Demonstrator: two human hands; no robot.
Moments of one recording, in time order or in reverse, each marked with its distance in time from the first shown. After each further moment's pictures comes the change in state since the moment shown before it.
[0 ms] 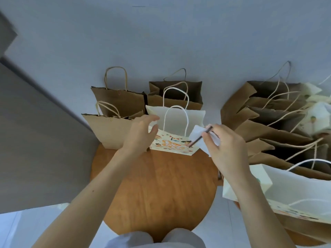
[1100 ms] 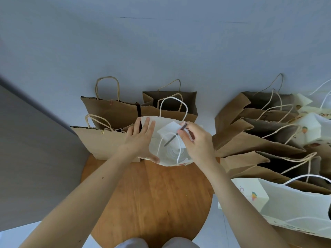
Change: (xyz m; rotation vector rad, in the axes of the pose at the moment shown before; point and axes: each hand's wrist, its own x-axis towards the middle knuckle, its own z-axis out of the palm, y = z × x) left_hand 0.048 -0.019 0.020 0.530 -0.554 0.047; right_hand 0.050 0.009 0.068 0.320 -0.049 0.013
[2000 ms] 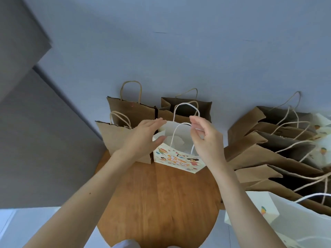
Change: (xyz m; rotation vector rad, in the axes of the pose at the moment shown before) left_hand -0.063 -0.002 -0.033 -0.348 0.474 0.046; right_hand 0.006 -0.043 -0.011 0.097 -0.084 0.079
